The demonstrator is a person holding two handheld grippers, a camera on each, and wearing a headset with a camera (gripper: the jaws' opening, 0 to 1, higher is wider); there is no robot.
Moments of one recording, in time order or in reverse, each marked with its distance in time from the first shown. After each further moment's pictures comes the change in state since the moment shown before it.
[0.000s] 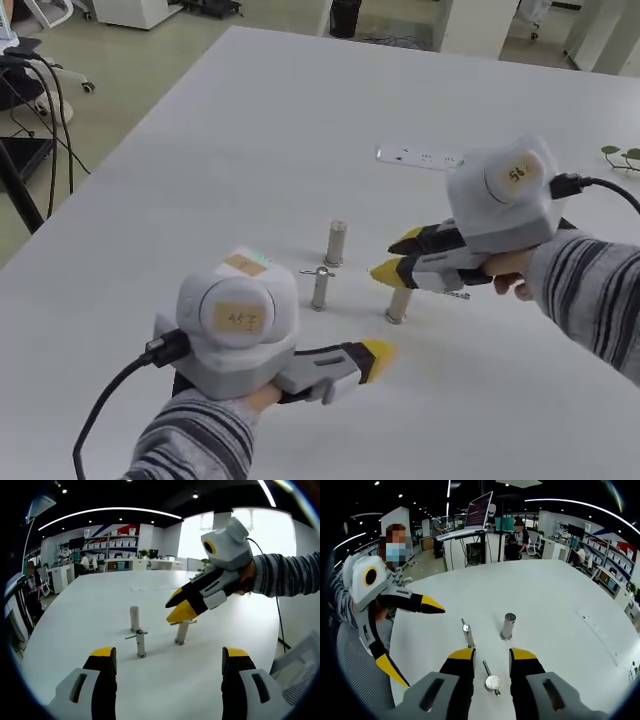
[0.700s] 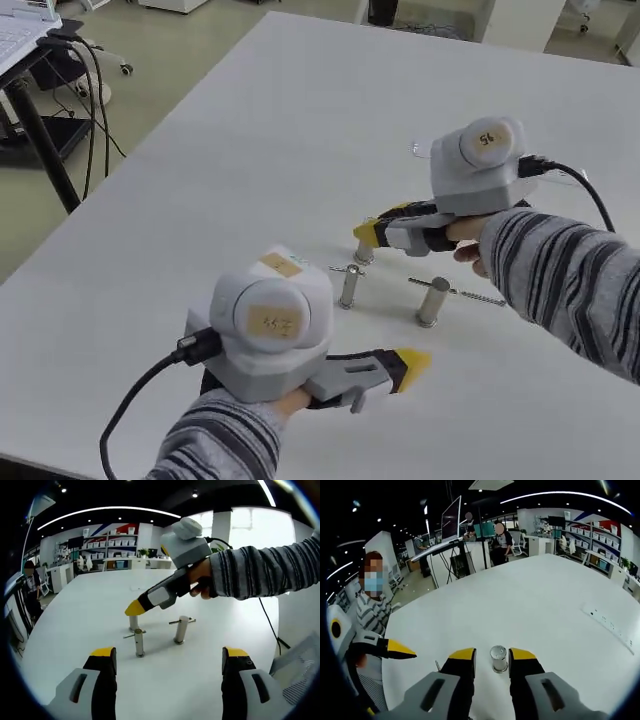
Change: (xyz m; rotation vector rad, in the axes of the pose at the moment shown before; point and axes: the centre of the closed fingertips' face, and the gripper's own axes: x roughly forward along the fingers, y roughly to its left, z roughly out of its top) left arm 0.002 -0.001 -0.002 0.001 0.008 -0.007; right arm 0.075 -0.044 0.029 0.188 -0.053 -0.031
